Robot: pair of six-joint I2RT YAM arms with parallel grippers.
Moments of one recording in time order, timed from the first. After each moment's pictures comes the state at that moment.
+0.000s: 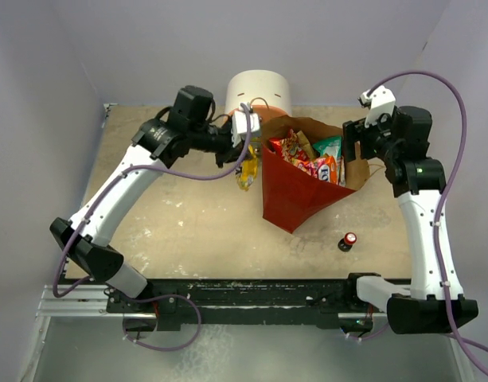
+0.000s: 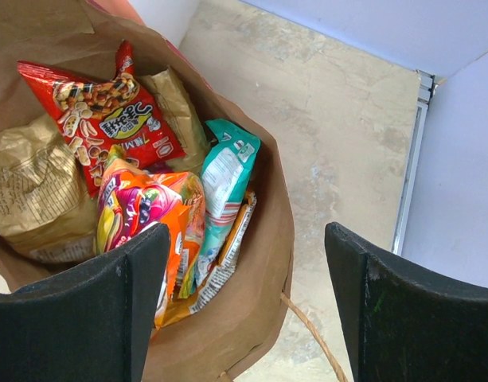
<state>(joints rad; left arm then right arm) -0.61 1.56 1.74 -0.86 0.66 0.57 0.01 1.14 1.41 -0.72 -0.16 -0.28</state>
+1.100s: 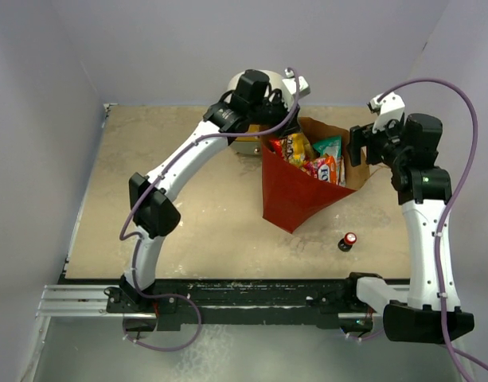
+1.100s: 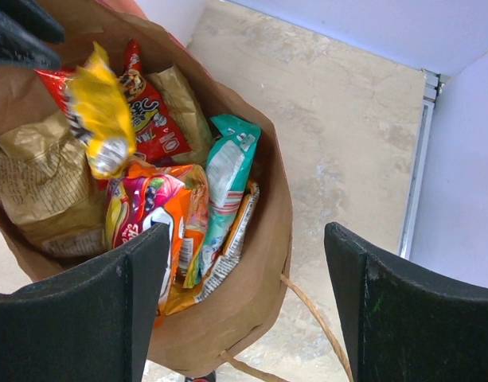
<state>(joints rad) -0.69 2.13 2.29 -0.52 0.50 0.13 -0.07 1.08 1.37 -0.72 -0.25 -0.27</state>
